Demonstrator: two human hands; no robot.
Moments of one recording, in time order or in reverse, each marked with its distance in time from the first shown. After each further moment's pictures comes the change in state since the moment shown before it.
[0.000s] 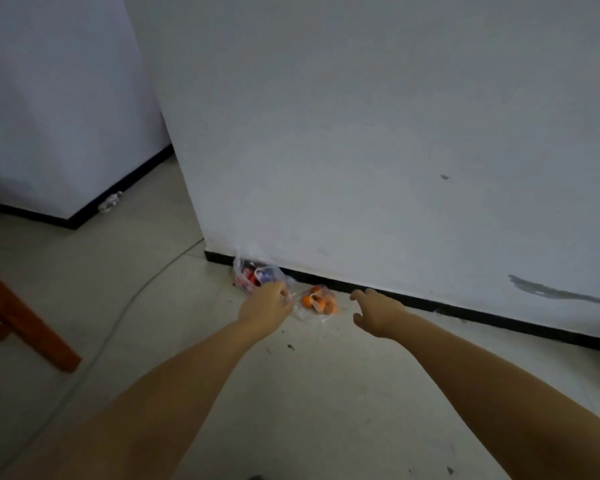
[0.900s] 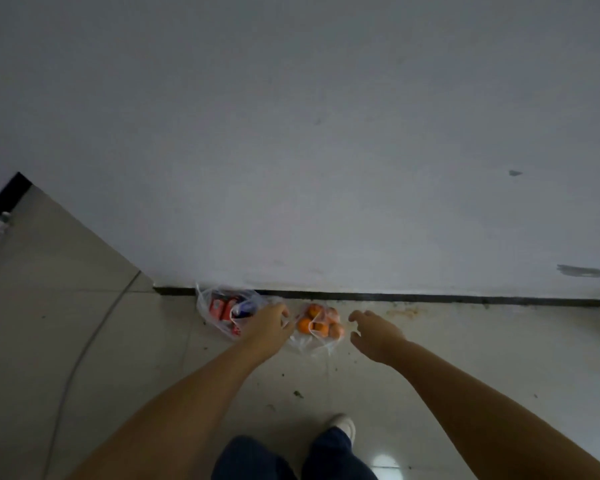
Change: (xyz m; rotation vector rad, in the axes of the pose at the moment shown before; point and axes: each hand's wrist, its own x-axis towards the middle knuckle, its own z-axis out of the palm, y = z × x) left_hand 0.423 -0.078 0.047 0.040 -0.351 0.021; right_hand 0.381 0.059 0.006 0.339 -0.141 0.271
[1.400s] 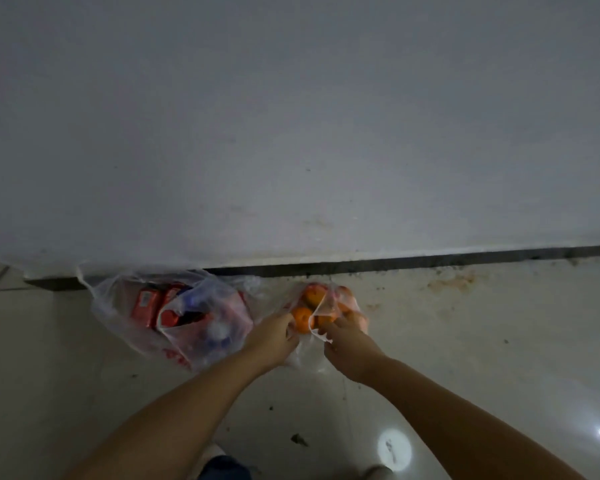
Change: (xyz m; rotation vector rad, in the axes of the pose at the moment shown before) left_hand 0.303 -0.204 0.283 0.136 -0.235 0.068; right_hand 0.337 0.093 0.299 0.134 0.009 -0.088
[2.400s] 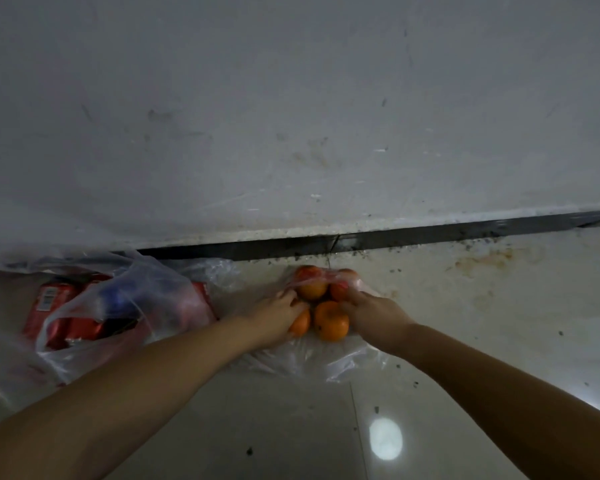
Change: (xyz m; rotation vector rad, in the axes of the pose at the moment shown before) left_hand 0.173 -0.072 0.096 0.560 -0.184 0.475; right_hand 0.117 0.115 0.051 -0.366 -0.008 -0.125
